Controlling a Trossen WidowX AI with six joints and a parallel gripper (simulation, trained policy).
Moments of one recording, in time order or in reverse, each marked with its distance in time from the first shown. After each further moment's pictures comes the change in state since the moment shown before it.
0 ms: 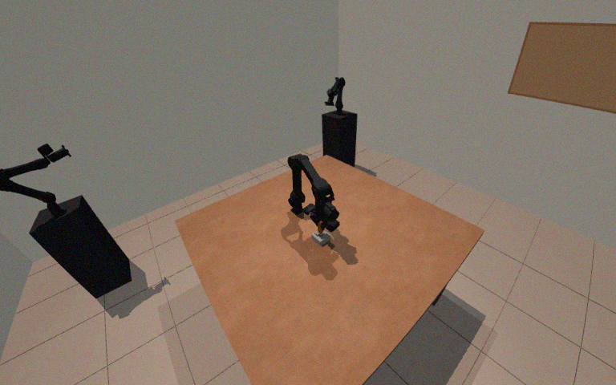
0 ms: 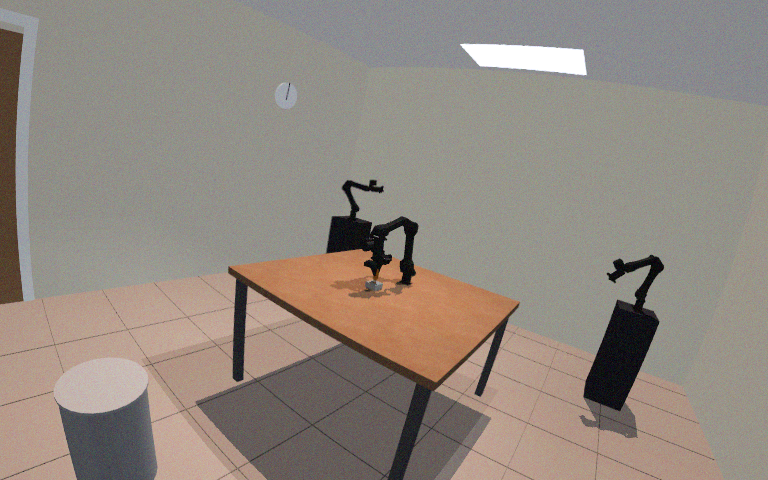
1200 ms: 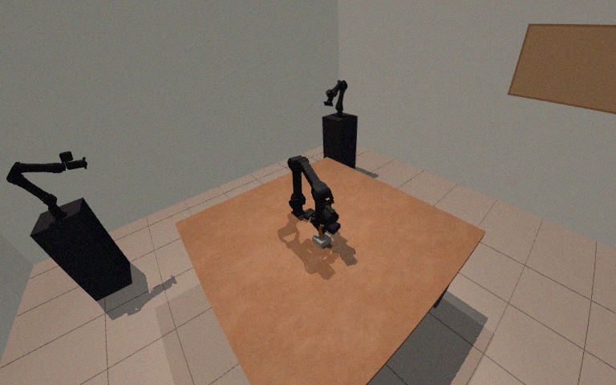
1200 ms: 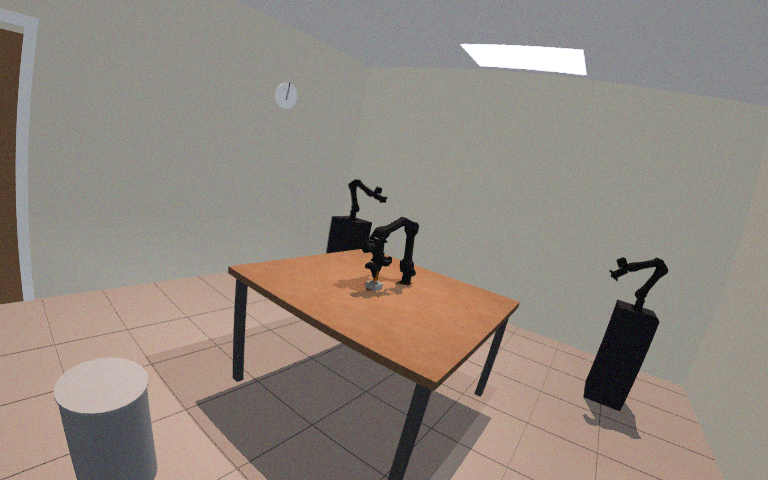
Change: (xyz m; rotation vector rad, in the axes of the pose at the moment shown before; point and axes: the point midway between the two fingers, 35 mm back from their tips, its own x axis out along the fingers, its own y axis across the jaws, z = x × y) arm 0.015 0.000 -0.001 -0.097 0.008 -0.025
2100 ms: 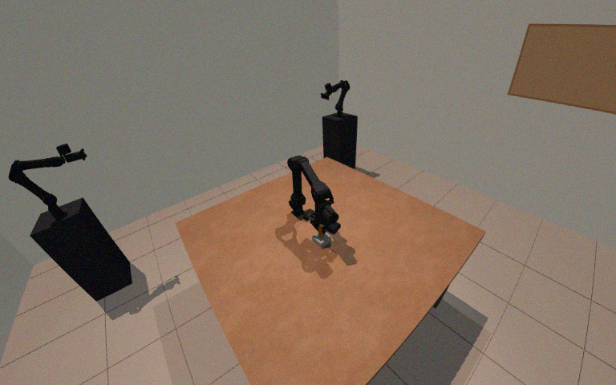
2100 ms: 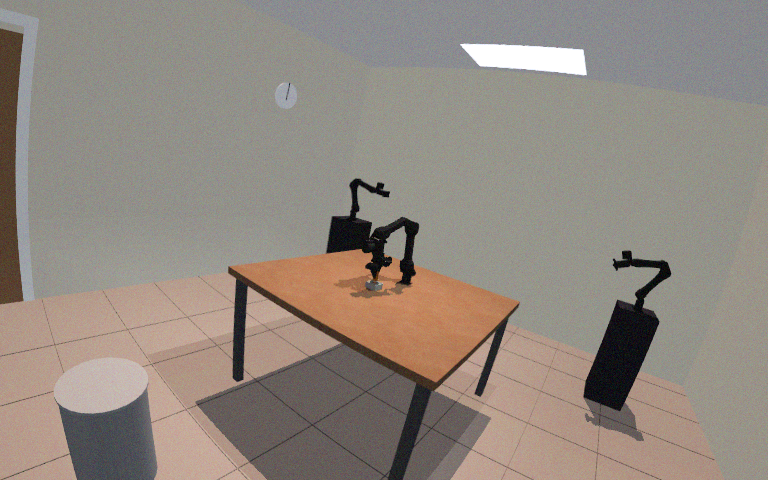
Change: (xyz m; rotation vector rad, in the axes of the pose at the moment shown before) arm 0.003 0.000 0.000 -0.035 0.005 -0.003
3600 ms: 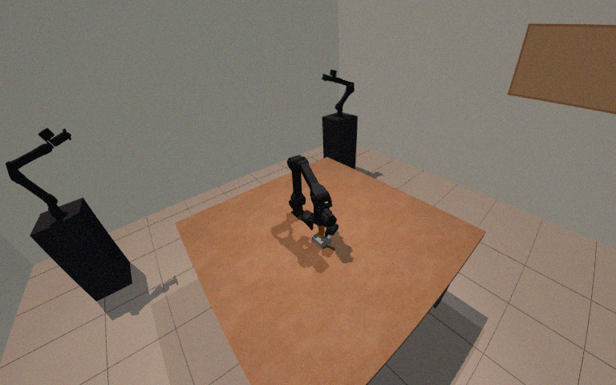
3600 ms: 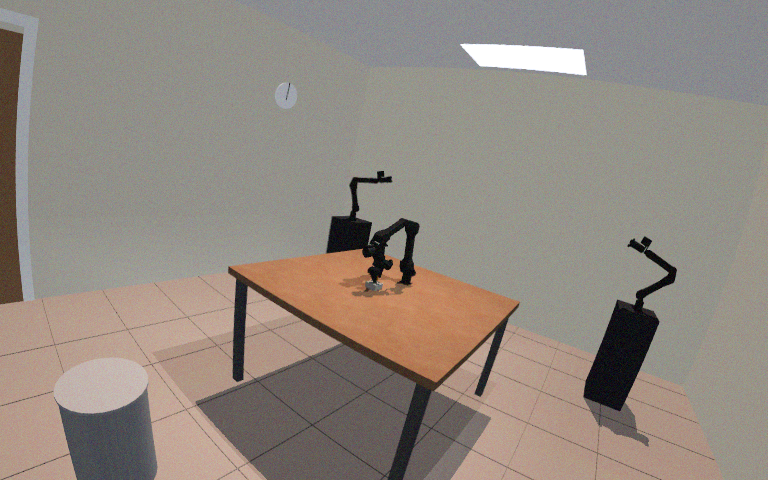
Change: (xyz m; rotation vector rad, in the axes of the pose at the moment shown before) arm 0.017 0.015 0.004 -0.069 -0.008 0.023
